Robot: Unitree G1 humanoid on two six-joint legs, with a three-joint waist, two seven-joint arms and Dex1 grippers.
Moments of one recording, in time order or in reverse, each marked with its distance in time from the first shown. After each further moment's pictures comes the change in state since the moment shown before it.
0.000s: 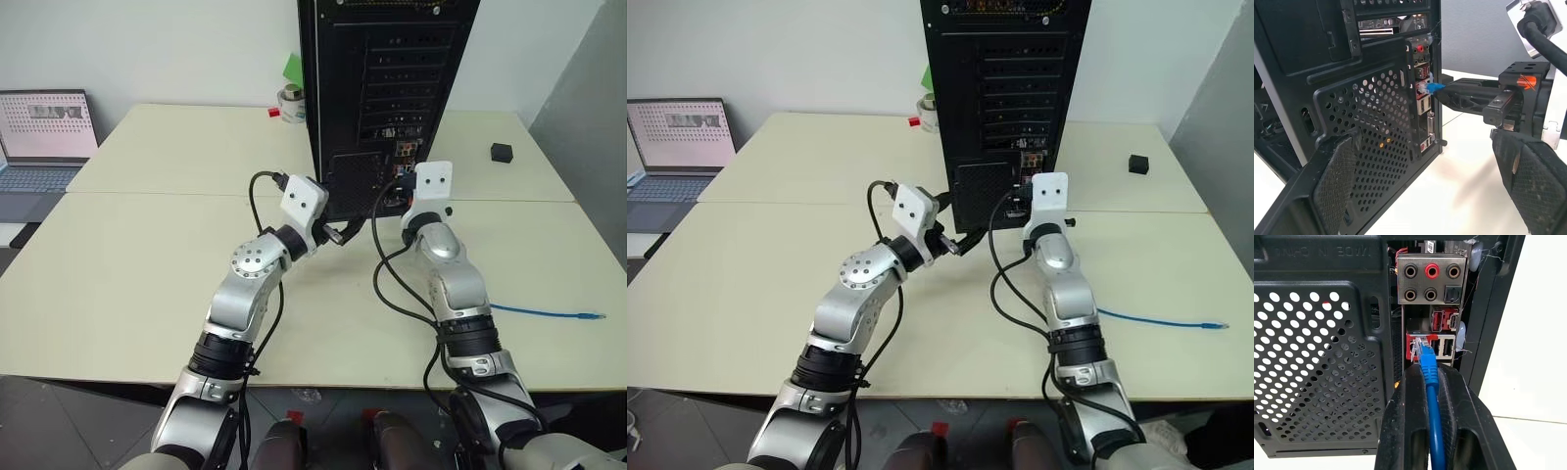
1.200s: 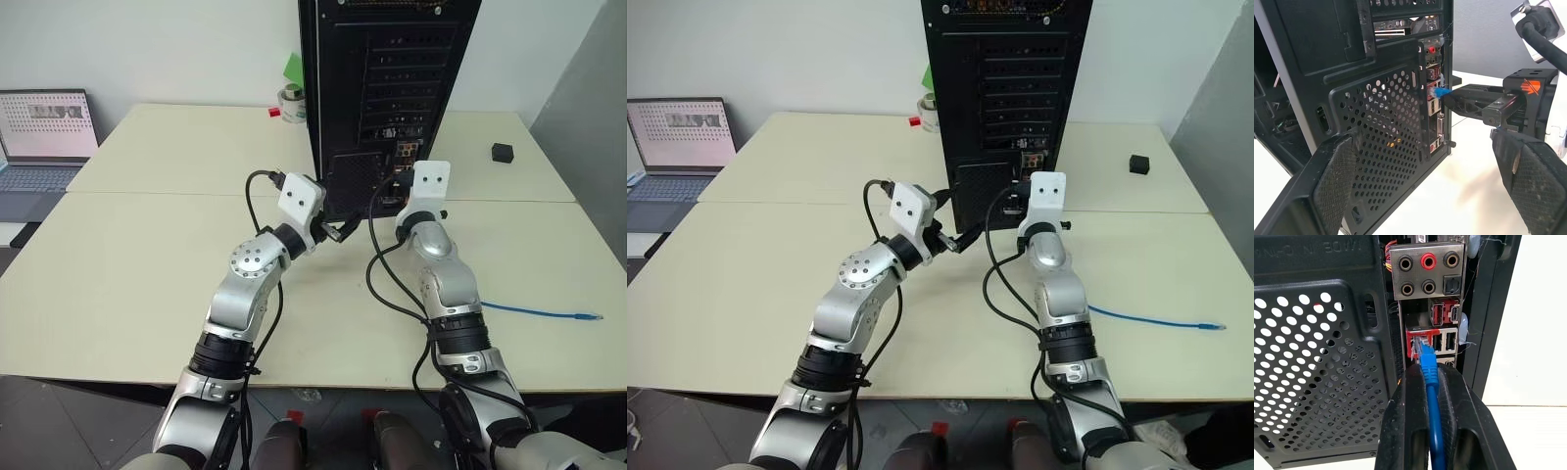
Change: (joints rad) left arm 0.000 -0.008 0.011 0.000 0.010 0.000 0.017; right arm -0.024 0.059 -0.031 0.018 0.005 0.025 -0.069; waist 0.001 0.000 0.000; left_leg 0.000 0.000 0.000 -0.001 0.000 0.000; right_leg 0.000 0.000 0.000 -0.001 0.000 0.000
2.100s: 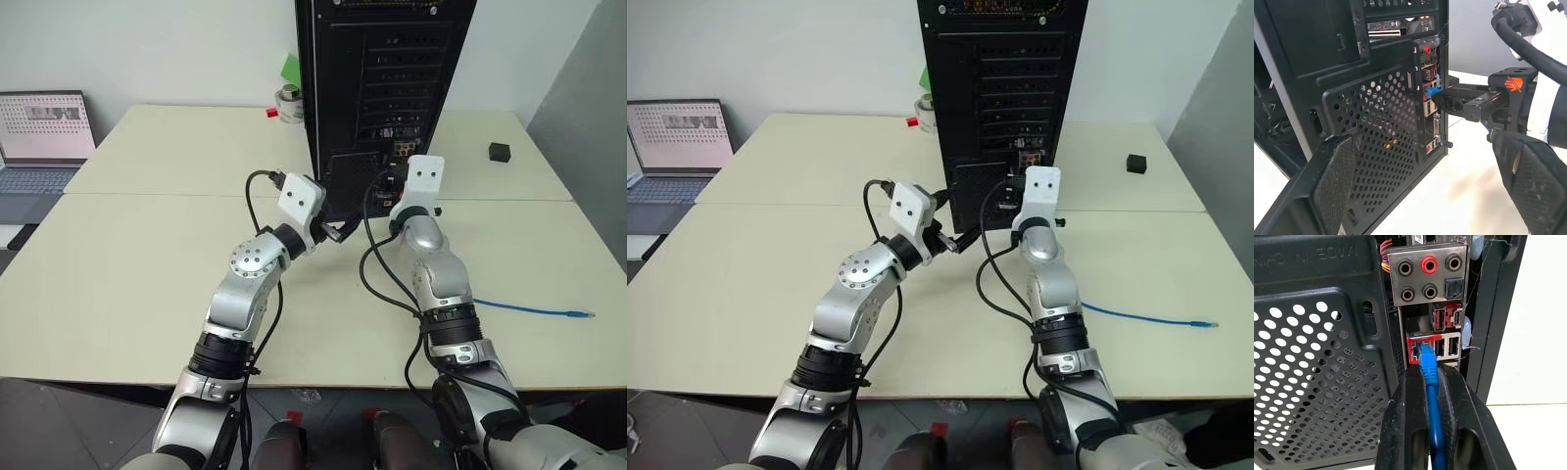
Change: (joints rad) left arm 0.000 0.002 0.000 -0.001 -0.001 0.003 -0.004; right arm -0.061 0.032 -0.011 0.079 0.001 -0.011 -0.032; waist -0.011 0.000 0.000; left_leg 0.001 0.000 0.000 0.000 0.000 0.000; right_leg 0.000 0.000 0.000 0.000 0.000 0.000
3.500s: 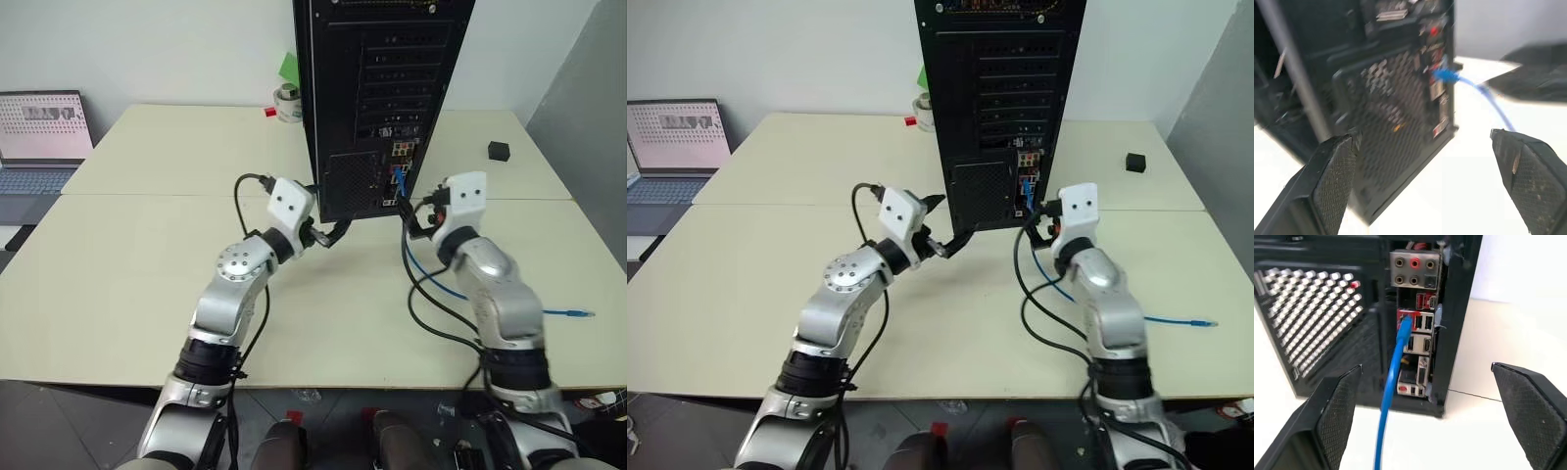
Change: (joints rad) left arm 0.081 0.131 0.042 -0.084 -0.004 0.076 -0.025; right arm 0.346 -0.385 0.011 -0.527 0.155 0.196 0.474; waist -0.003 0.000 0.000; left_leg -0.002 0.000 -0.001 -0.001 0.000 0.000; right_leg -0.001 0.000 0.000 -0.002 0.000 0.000
